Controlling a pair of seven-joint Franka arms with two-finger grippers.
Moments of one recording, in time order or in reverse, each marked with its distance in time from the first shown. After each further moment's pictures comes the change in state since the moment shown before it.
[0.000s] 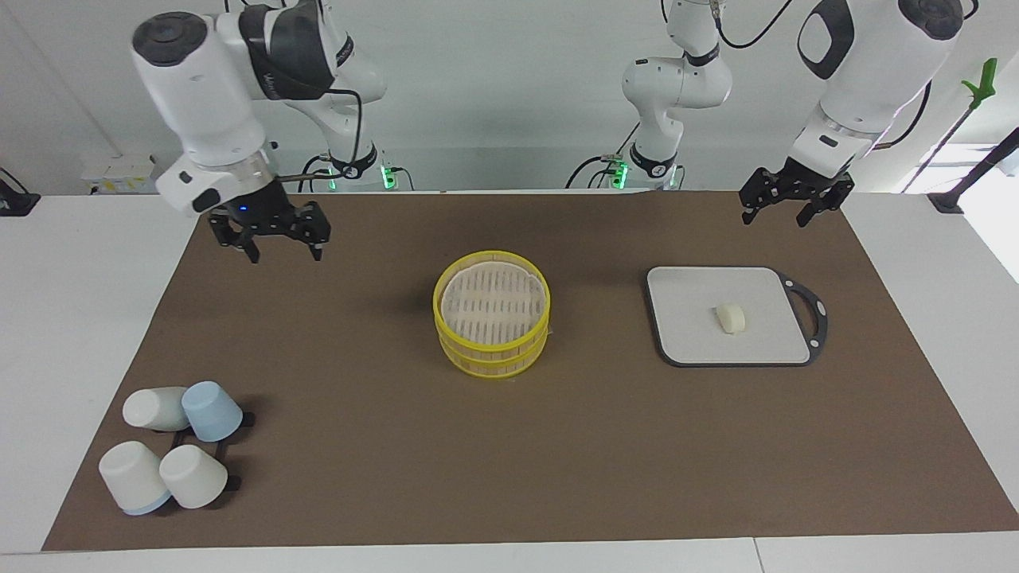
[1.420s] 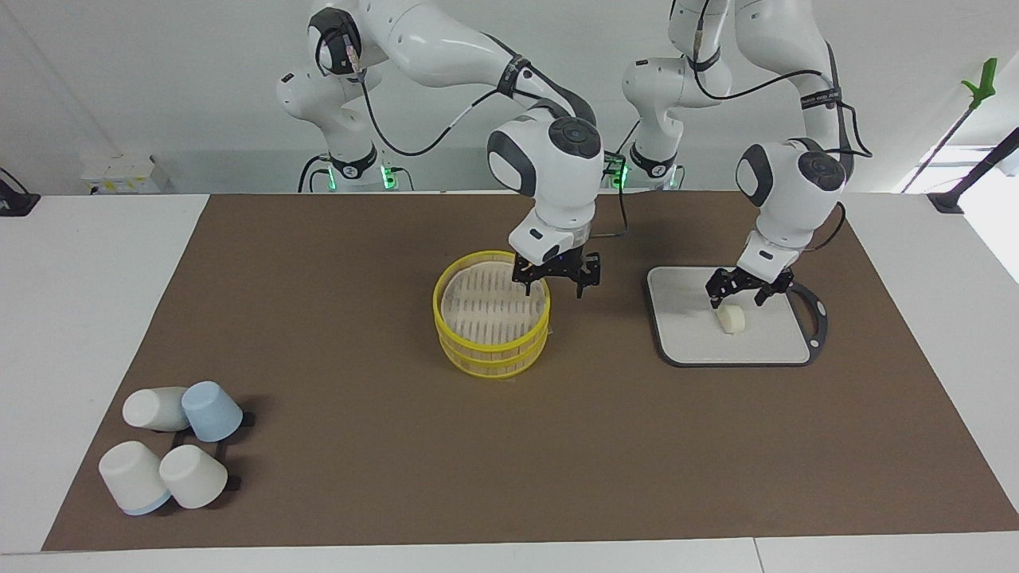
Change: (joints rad) left arm 0.040 0.182 0.002 -0.381 0.000 0.648 -0.035; right arm 0.512 0.512 0.000 0.373 0.001 0.137 0.610
